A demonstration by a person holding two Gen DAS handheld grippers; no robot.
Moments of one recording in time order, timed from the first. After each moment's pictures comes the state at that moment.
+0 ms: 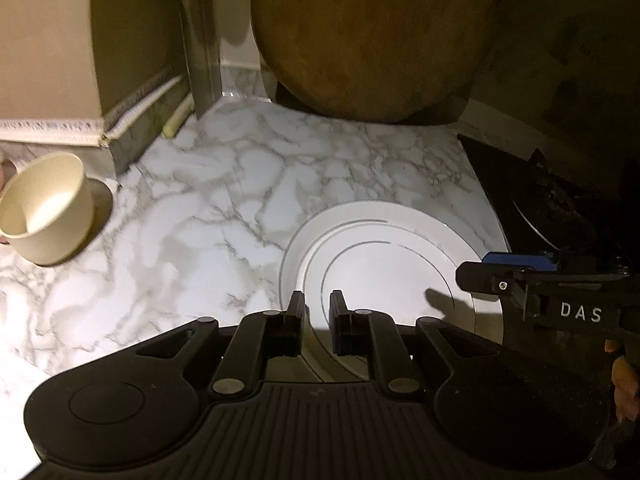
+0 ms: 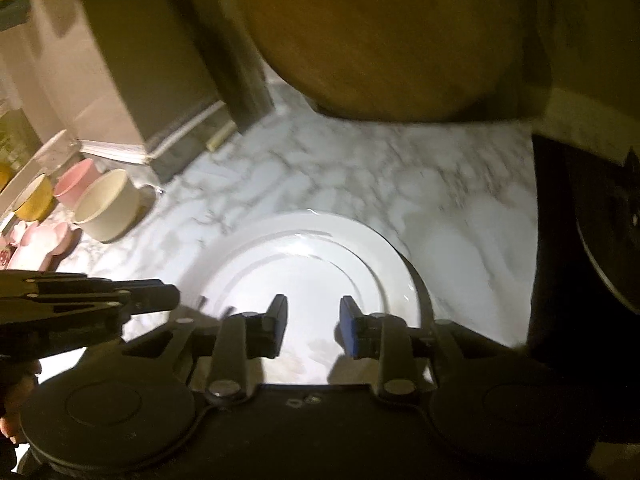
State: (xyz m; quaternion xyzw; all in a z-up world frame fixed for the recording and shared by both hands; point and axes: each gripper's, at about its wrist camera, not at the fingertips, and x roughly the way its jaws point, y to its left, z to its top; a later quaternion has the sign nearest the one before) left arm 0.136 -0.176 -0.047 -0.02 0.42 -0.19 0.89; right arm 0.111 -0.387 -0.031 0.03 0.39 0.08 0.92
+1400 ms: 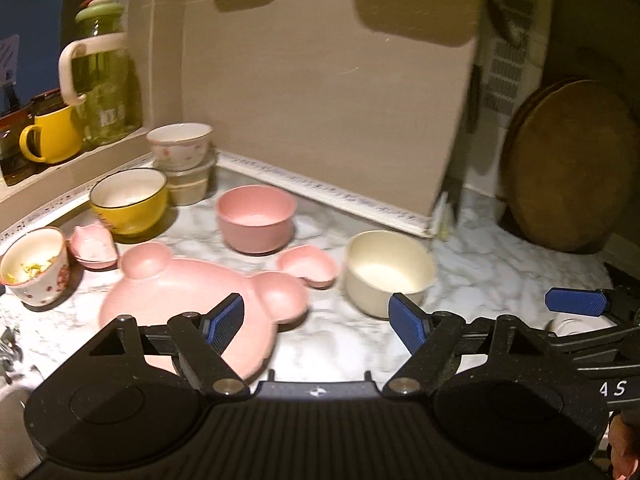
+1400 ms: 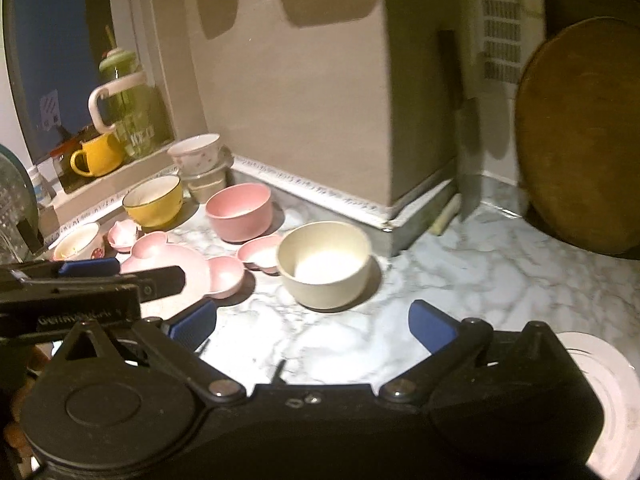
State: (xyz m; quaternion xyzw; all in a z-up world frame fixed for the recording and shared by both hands) left arm 0.092 0.086 -0.006 -0.06 0.30 0.02 0.95; right arm 0.120 -0.117 -0.007 -0.04 0.31 0.19 0.93
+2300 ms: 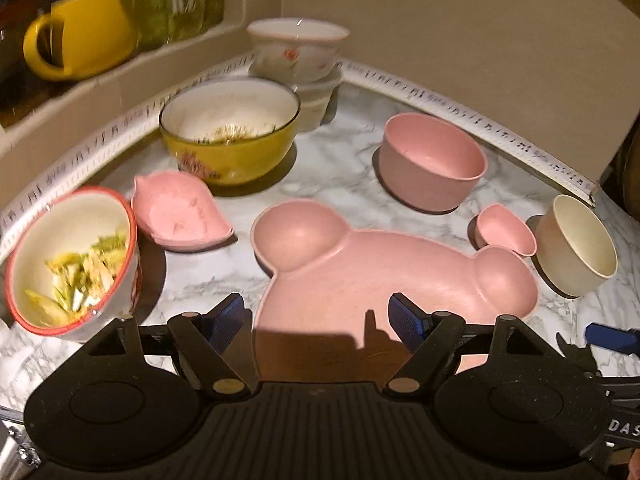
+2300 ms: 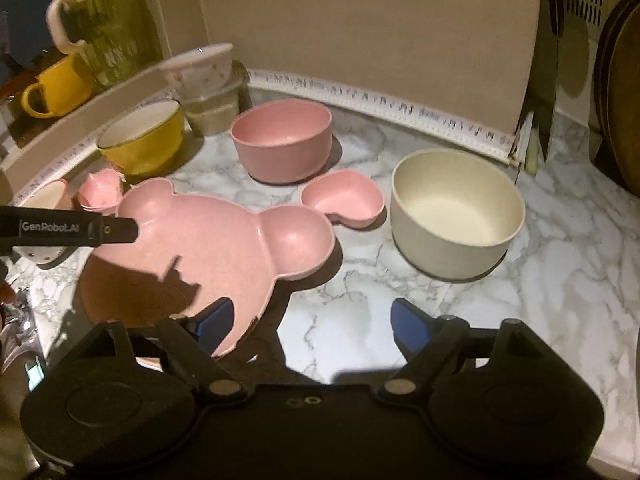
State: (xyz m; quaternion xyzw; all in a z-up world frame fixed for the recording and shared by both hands) left arm 0.188 0.274 -0.074 -0.08 0.43 0.03 0.90; right arm 0.175 0.028 -0.087 -0.03 0.41 0.12 0.90
